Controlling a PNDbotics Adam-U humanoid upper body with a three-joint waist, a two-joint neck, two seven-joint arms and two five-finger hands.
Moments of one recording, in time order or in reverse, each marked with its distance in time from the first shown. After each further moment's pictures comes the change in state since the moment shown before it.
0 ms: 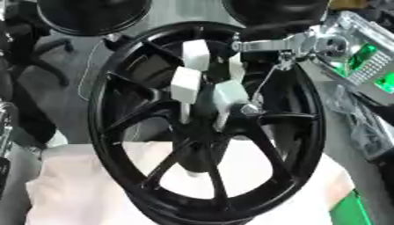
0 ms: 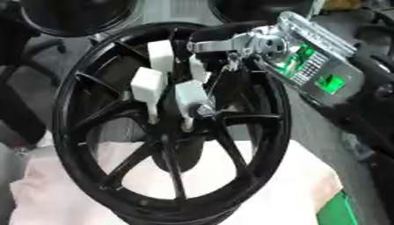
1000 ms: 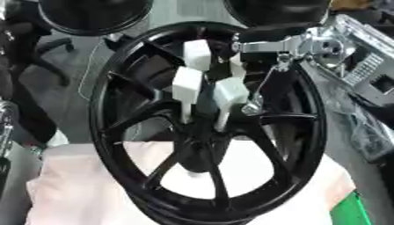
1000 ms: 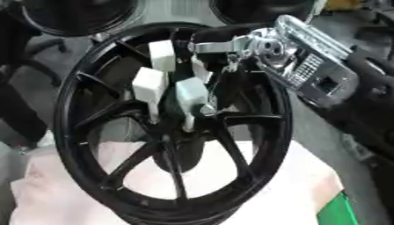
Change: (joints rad) left arm -0.007 0.000 -0.006 0.000 0.000 0.001 -0.009; right arm 0.011 0.009 0.000 0.029 0.016 -0.016 -0.034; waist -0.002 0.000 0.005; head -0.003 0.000
